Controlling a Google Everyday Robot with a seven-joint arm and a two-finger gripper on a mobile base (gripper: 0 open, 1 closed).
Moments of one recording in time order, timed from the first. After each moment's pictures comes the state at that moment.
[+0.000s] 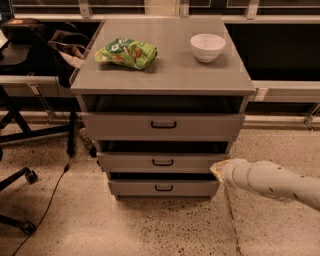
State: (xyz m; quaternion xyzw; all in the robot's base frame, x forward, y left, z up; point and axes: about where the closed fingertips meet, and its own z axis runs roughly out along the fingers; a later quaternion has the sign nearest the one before) arm 0.578 -0.215 0.565 -0.34 0.86 0.02 0.38
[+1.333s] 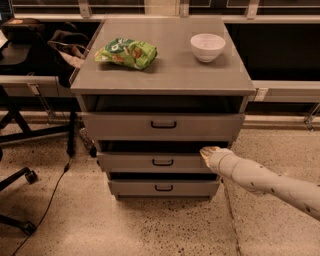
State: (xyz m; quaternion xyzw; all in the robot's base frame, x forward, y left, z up) arm 0.674 -0.196 0.545 -0.31 0.81 0.01 0.50
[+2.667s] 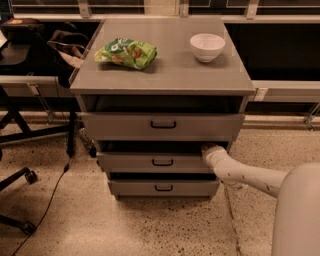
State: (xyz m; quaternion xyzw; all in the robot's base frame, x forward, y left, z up) arm 0.763 -0.228 0.473 -0.20 0.83 -0.05 0.52
